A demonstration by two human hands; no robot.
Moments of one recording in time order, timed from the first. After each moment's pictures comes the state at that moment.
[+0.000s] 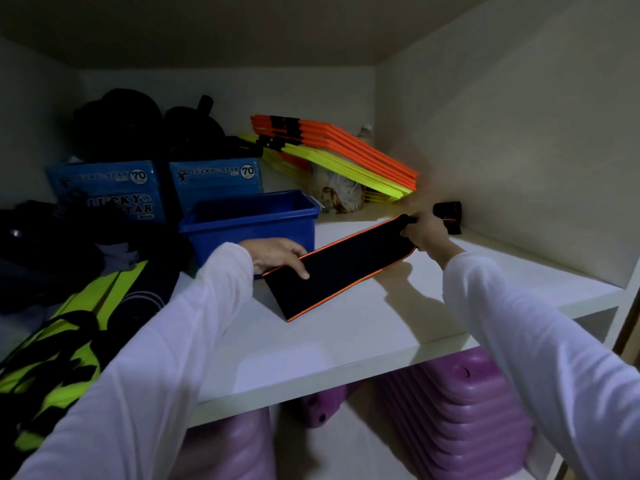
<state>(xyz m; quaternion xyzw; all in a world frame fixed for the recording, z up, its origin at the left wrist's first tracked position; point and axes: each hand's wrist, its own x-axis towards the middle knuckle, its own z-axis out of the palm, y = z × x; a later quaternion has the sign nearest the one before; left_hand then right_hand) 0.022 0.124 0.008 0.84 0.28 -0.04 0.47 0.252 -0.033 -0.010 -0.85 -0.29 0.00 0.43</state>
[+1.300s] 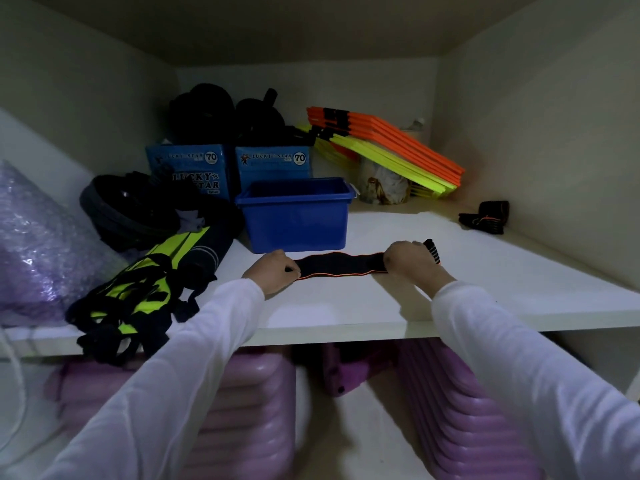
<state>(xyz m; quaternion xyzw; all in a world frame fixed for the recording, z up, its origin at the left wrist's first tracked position) -0.057 0.073 -0.053 0.89 0.42 0.14 0.10 0.176 -0.026 -0.050 -0.85 -0.51 -0.08 0.09</state>
